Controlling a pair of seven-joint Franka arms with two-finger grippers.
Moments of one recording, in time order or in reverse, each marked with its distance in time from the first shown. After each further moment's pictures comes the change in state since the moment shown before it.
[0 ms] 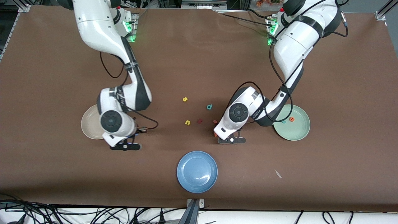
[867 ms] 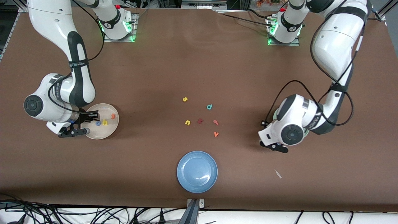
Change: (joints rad) left arm 0.270 -0.106 -0.001 -0.041 0.015 -0.362 0.552; right arm -0.115 -0.196 -0.125 -0.390 0.172 0.185 -0.468
